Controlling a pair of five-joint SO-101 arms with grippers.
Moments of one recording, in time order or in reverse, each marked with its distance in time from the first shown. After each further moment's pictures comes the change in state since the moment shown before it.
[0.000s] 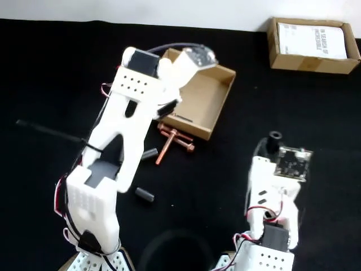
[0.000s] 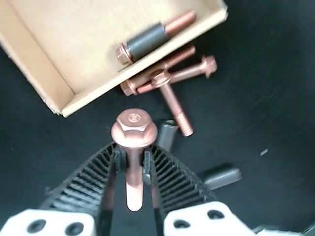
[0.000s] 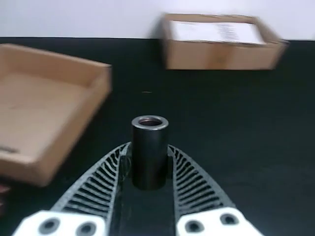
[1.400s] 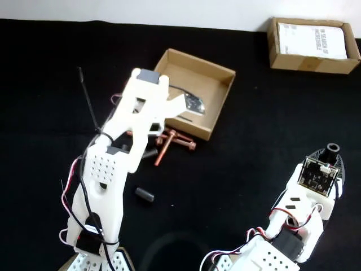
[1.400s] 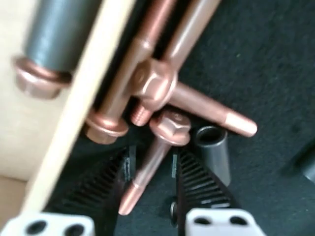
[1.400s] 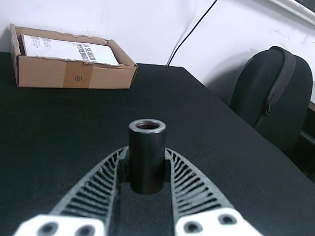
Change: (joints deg) left arm -5.3 28.8 -0.1 -5.2 -42.5; right arm 28.1 0.0 0.4 -9.8 16.1
